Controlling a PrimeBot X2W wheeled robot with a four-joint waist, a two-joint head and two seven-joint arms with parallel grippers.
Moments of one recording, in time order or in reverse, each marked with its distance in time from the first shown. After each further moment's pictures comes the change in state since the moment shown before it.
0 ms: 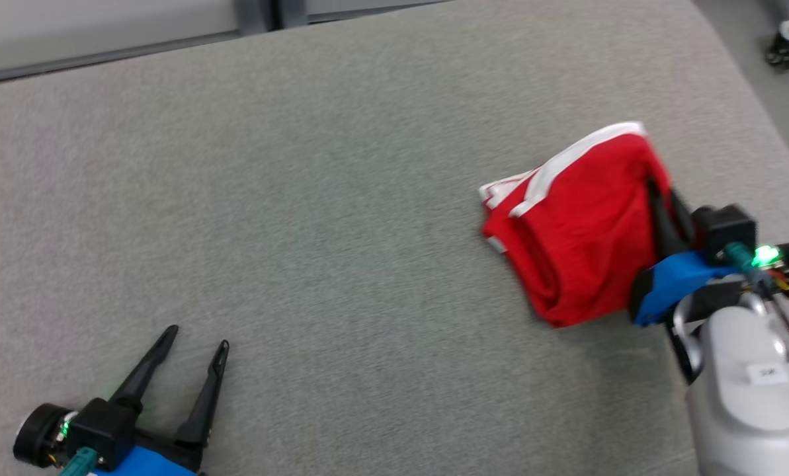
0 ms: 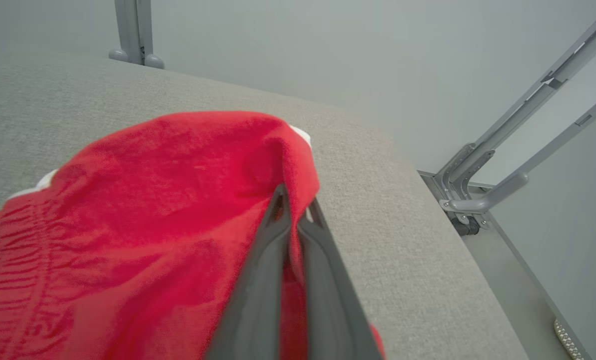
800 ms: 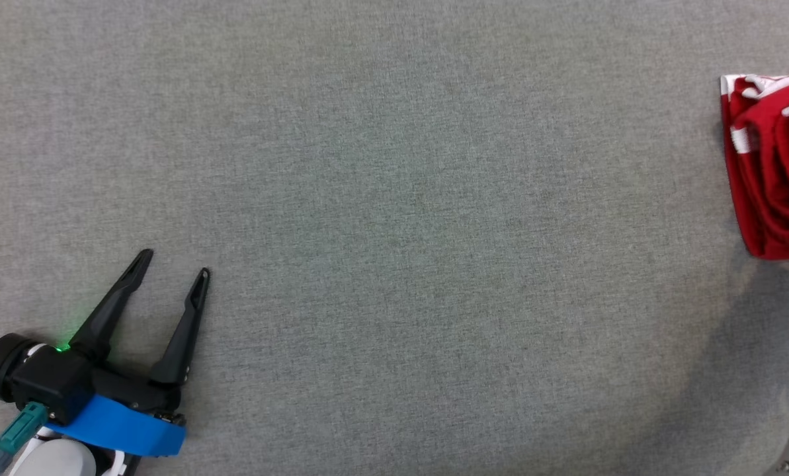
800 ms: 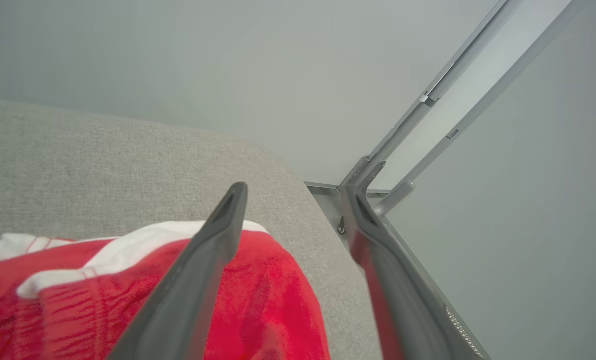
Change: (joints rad) left arm -0.113 0.081 0.016 -0.092 -0.064 -0.004 -0.012; right arm -0.217 -0.001 -0.622 -0.205 -0.362 0.000 0.051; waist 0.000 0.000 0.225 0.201
